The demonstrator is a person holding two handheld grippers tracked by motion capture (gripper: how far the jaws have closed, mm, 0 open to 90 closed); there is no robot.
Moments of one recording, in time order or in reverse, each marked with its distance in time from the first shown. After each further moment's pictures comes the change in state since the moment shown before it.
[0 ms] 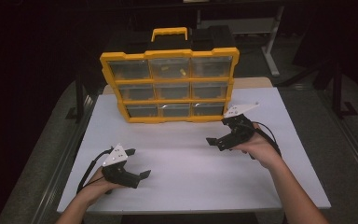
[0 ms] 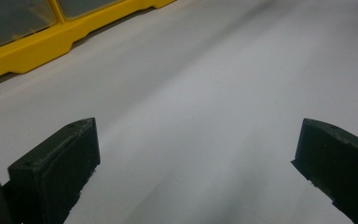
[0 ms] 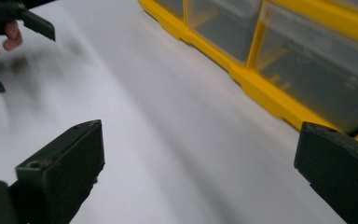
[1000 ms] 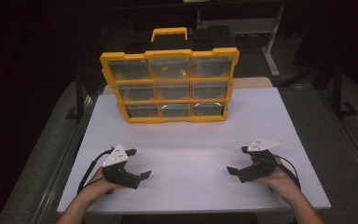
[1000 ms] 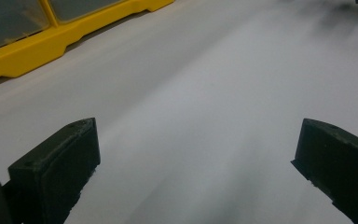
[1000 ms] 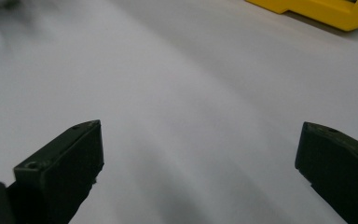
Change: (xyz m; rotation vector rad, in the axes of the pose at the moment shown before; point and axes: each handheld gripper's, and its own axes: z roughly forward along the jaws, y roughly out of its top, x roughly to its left) left arm -0.001 0.001 0.000 -0.009 -0.017 0.009; right arm 0.010 -0.108 -0.025 -0.012 -0.025 0.056
